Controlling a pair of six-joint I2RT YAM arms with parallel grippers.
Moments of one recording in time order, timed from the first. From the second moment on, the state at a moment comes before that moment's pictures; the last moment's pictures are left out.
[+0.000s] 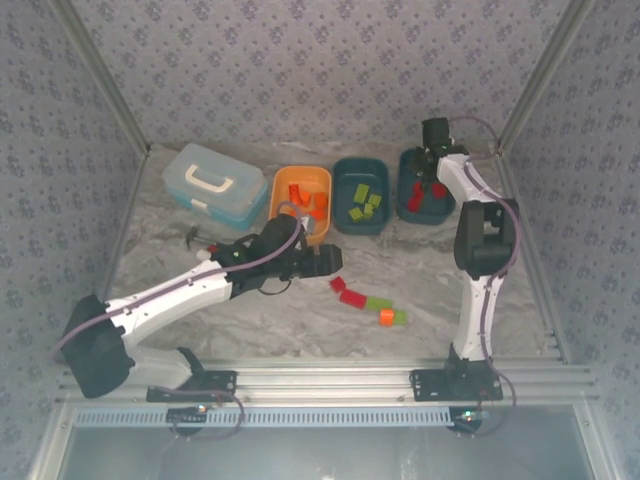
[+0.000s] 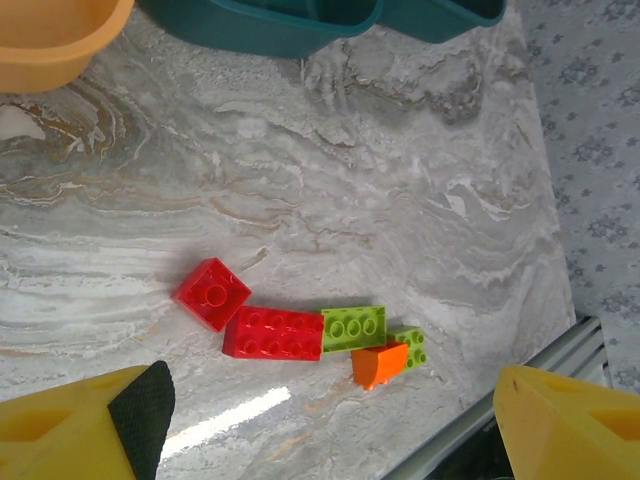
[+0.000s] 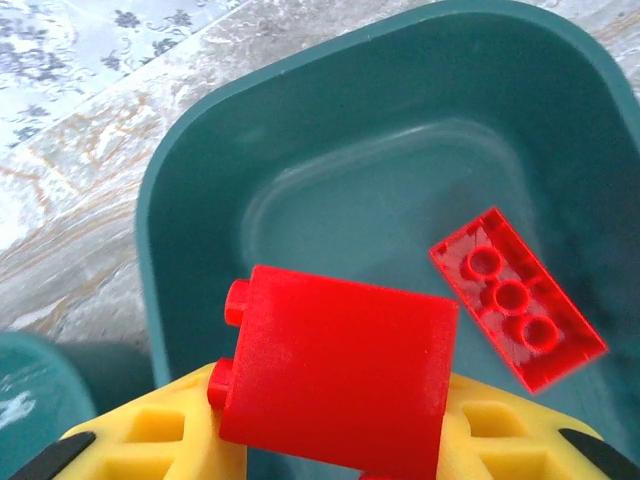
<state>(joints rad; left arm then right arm) -0.90 1.32 0.98 -0.38 0.10 -0.86 0.07 2.19 1.86 -0.59 0.10 0.52</state>
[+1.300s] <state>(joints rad) -1.20 1.87 1.46 -0.65 0.01 -0.94 0.45 0.89 1.08 -0.72 0.14 0.56</state>
